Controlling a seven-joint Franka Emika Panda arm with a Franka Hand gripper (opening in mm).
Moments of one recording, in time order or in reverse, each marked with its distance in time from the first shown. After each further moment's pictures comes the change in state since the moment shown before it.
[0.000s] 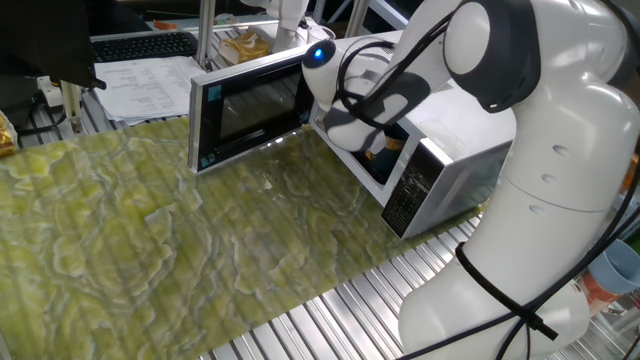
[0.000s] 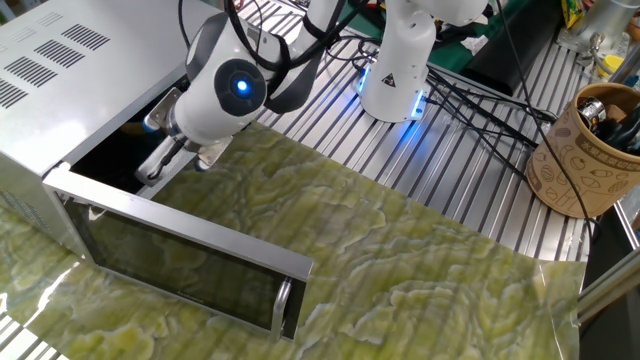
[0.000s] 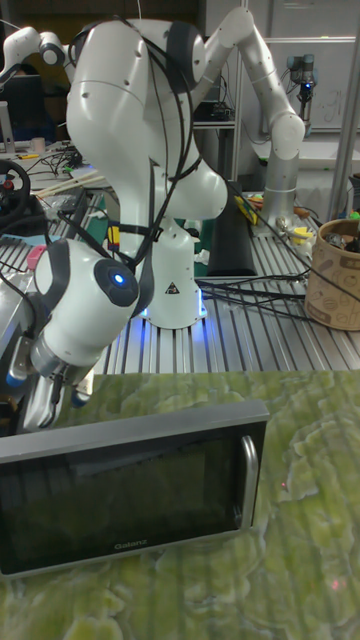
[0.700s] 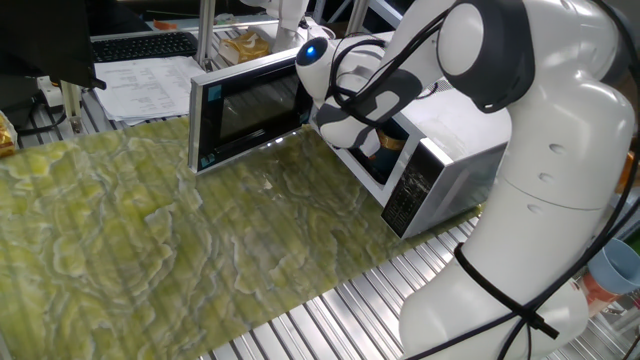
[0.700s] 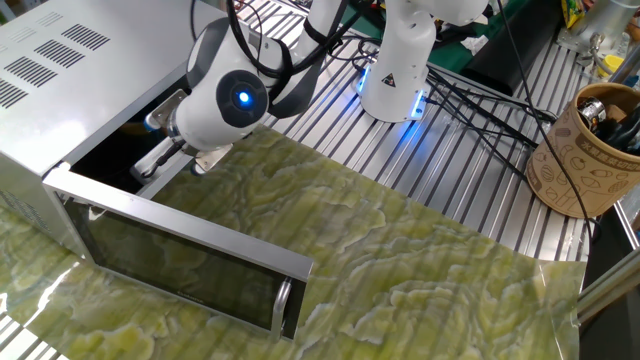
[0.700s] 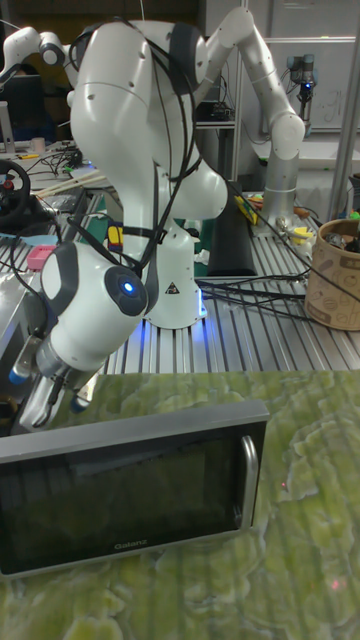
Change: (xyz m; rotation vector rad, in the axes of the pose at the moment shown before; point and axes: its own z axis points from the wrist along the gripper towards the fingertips) arm 0.005 -0.004 -0.001 0.029 -0.048 0.148
